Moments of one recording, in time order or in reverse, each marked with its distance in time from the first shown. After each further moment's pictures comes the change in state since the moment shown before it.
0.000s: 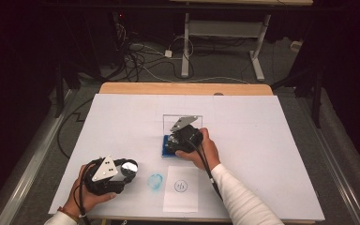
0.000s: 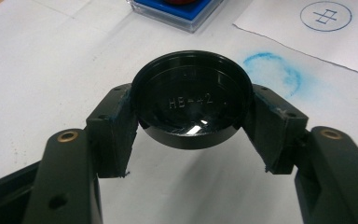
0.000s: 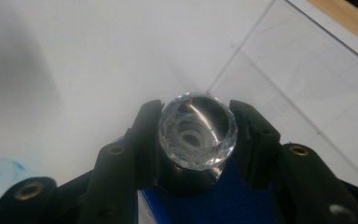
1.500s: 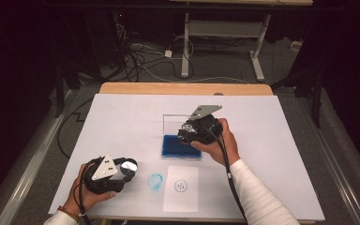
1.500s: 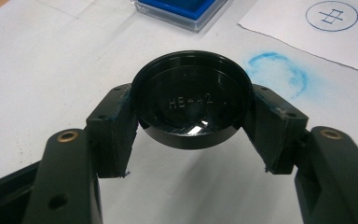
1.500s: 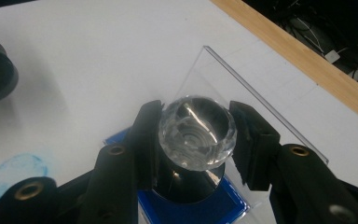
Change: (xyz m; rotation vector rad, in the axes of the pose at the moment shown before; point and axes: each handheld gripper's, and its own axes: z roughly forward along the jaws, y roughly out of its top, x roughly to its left) left arm 0.002 0.001 0.000 0.002 0.007 0.005; right arm -0.028 0.006 -0.065 -0.081 -0.025 0.036
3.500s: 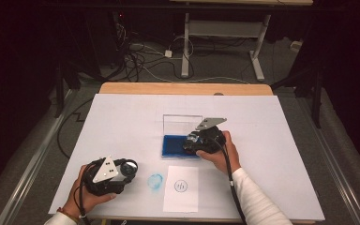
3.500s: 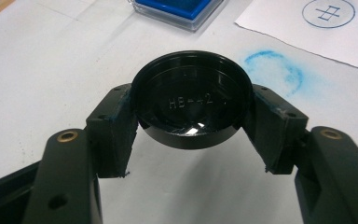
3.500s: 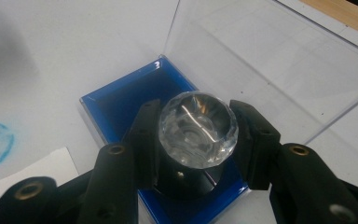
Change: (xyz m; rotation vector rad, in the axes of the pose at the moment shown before) left arm -0.005 0.001 -0.002 0.005 0.012 0.016; right arm -0.011 -0.055 0.029 0.017 0.032 0.077
